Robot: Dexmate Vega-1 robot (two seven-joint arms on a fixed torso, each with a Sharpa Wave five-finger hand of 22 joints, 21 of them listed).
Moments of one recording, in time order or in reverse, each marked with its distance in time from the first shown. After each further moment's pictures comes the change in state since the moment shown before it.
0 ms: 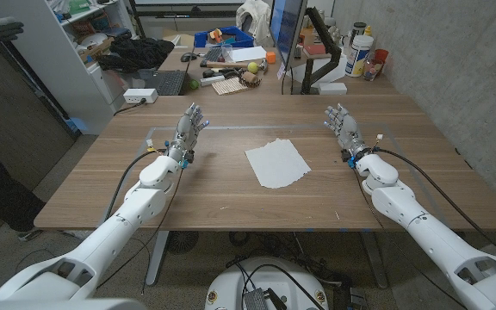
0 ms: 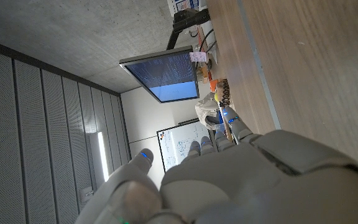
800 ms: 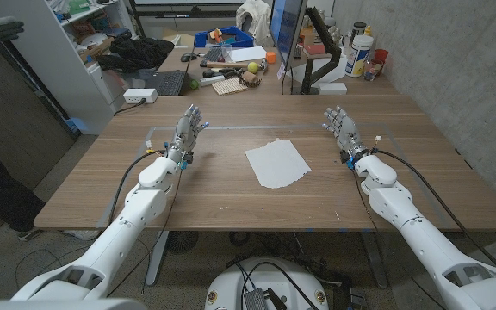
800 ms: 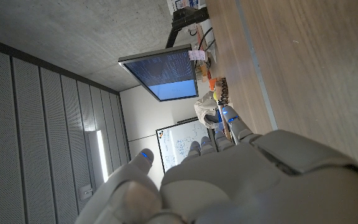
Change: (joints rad) left arm 0.033 -0.096 -0.130 0.001 0.107 0.045 -0.066; left_hand 0.000 0.000 0.000 0.000 0.000 -0.002 -0.013 0.004 0.000 -0.003 -0.003 0.000 0.000 0.000 0.000 0.000 0.000 0.000 0.000 0.007 0.000; right arm -0.030 0.108 0.129 -0.003 -0.121 -0.062 0.068; right_hand 0.000 0.000 0.000 0.000 0.000 0.000 0.000 0.000 0.000 0.000 0.000 0.000 0.000 0.000 0.000 0.000 0.000 0.000 0.000 0.003 0.000
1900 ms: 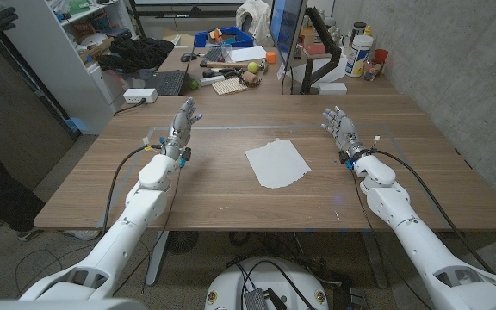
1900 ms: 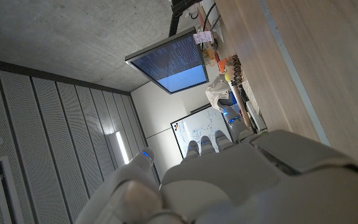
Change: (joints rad) left arm -0.001 -0.032 -0.044 0.003 0.194 -0.104 0.066; left_hand 0.009 0.009 0.015 -0.007 0.004 -0.001 -0.056 0.026 0.005 0.004 -0.004 0.012 0.000 -0.005 -0.005 0.008 0.000 -0.002 0.037 0.016 -0.007; right arm -0.010 0.072 0.079 -0.003 -0.082 -0.028 0.054; right_hand 0.000 0.000 0.004 -0.004 0.000 0.000 0.000 0.000 0.000 0.000 0.000 0.000 0.000 0.000 0.000 0.000 0.000 0.000 0.000 -0.014 0.000
